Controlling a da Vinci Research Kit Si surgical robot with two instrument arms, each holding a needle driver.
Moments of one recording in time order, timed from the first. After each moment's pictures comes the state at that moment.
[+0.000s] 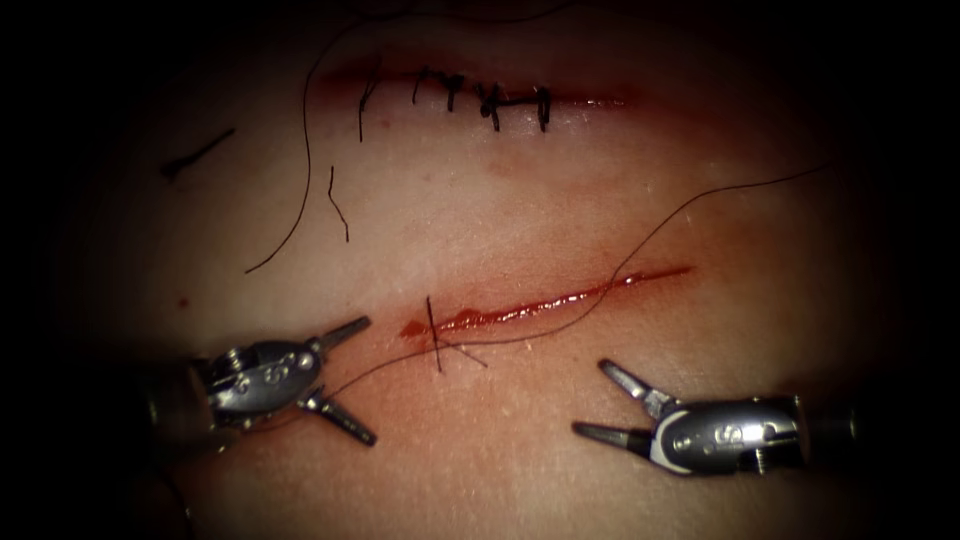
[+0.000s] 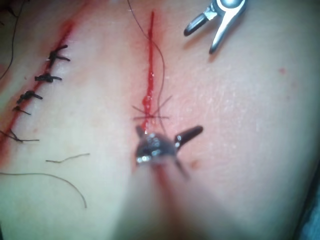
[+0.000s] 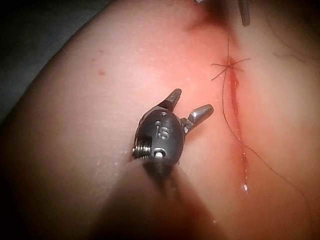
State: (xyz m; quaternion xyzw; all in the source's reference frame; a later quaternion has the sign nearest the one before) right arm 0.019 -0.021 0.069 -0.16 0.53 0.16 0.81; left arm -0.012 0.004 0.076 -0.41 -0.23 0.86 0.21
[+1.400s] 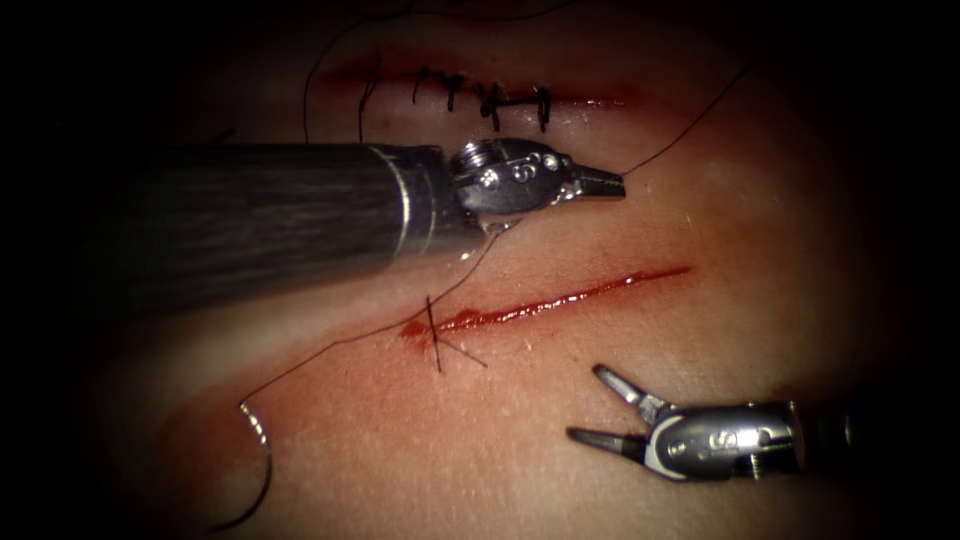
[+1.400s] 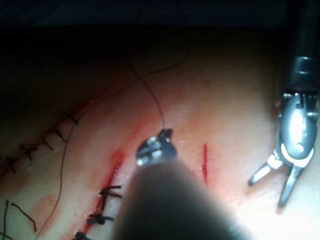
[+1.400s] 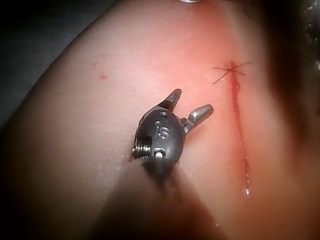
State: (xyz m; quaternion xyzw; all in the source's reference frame) right arm 0.019 -0.021 0.069 -0.16 0.53 0.16 0.81; left arm -0.032 0.024 0.070 -0.49 -0.20 0.82 0.20
